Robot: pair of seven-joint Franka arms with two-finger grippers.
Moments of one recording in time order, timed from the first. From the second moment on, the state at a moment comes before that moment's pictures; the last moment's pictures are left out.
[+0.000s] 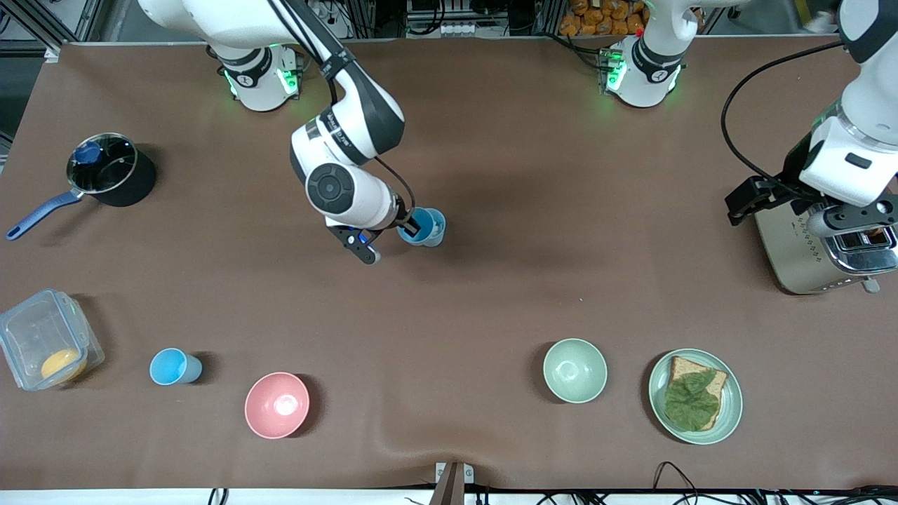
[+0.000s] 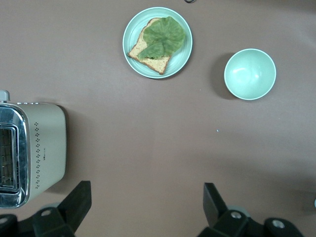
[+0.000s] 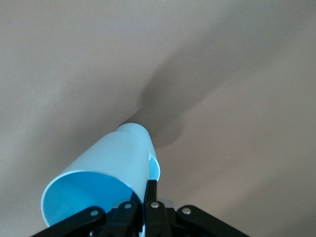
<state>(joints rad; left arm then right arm) -0.04 0.07 -0.12 -1.53 0.08 1.66 -0.32 0.61 0.46 0.03 -1.71 0.34 2.01 1.22</state>
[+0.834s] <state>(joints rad) -0.05 0.07 -0.13 -1.54 0.08 1.66 -0.32 0.64 0.47 0.03 -1.72 0.34 2.02 1.26</state>
